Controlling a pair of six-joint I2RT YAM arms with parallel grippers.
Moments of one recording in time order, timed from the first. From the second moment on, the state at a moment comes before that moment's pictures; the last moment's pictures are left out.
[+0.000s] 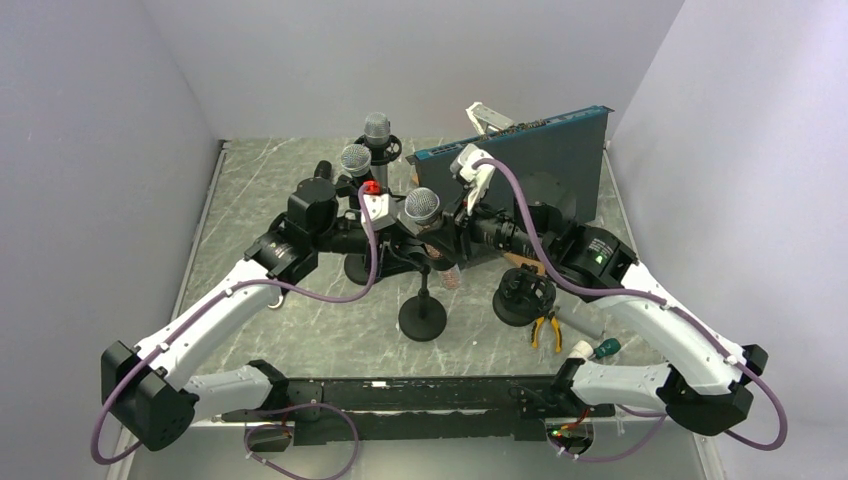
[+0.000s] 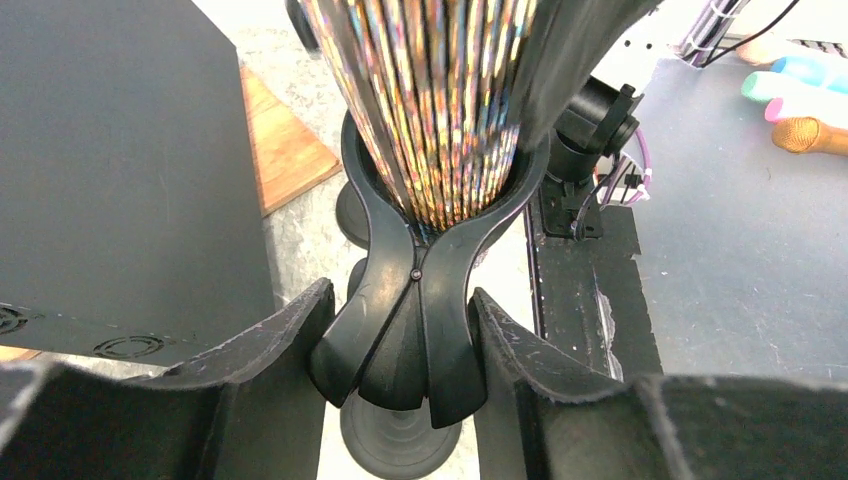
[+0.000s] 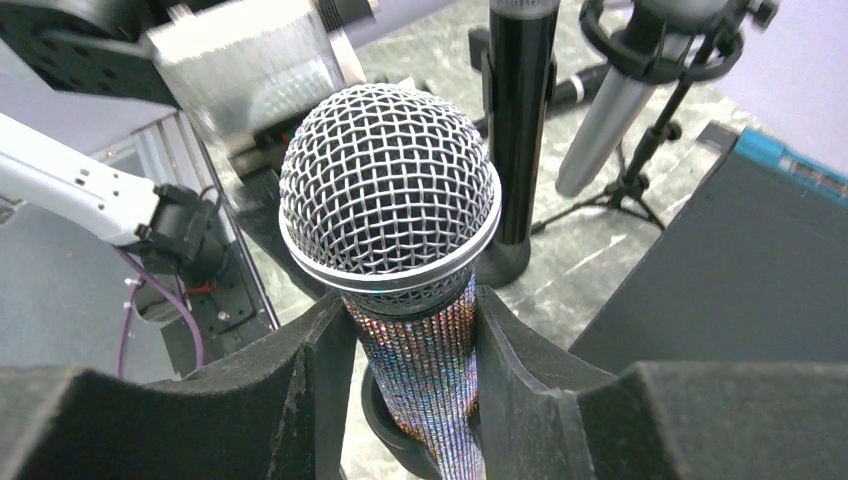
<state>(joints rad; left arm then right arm) -0.61 1.14 1.02 -0.13 0.92 0.15 0.91 1.11 1.39 -0.52 -0.16 0.06</state>
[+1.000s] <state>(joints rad) -0.63 1.17 1.05 -0.15 0.90 0.16 0.91 1.11 1.46 -0.45 -0.22 -0.05</state>
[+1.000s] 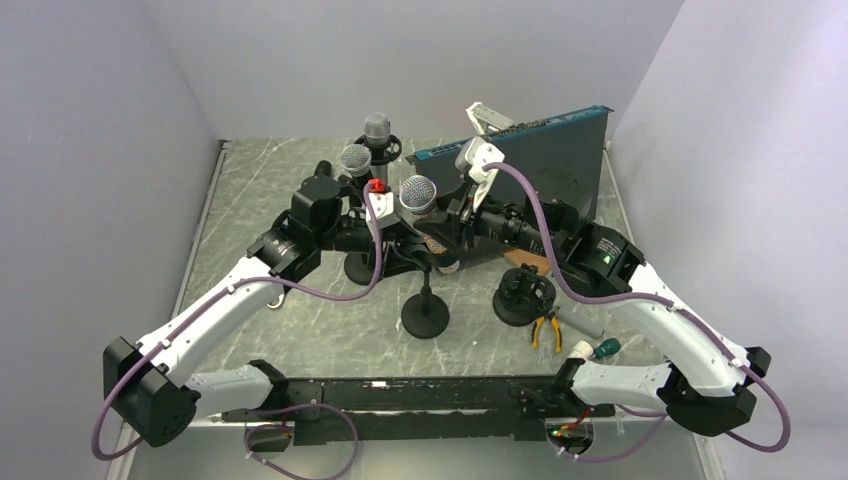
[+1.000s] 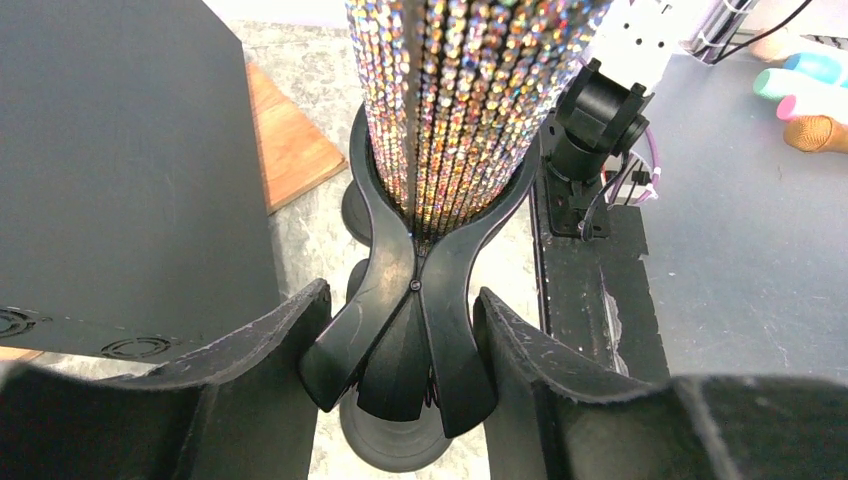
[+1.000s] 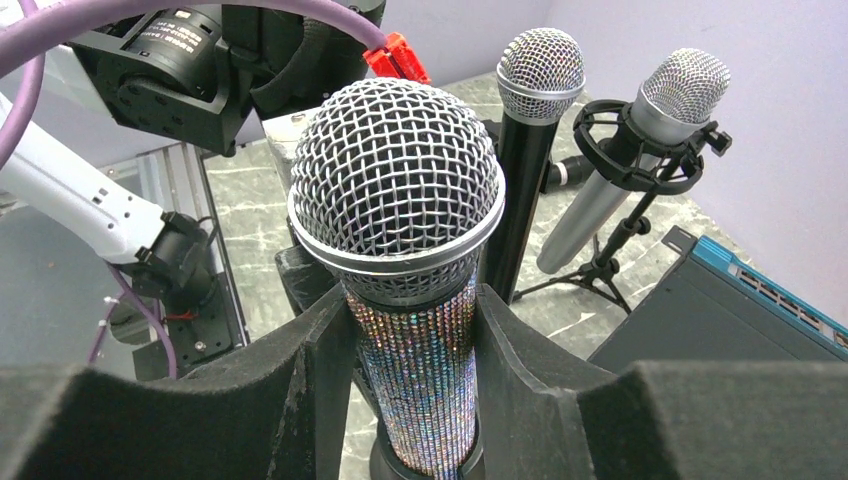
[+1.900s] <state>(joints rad) -0.61 1.18 1.01 -0.10 0.95 0.09 0.91 1.11 1.45 -0.43 -0.24 -0.06</state>
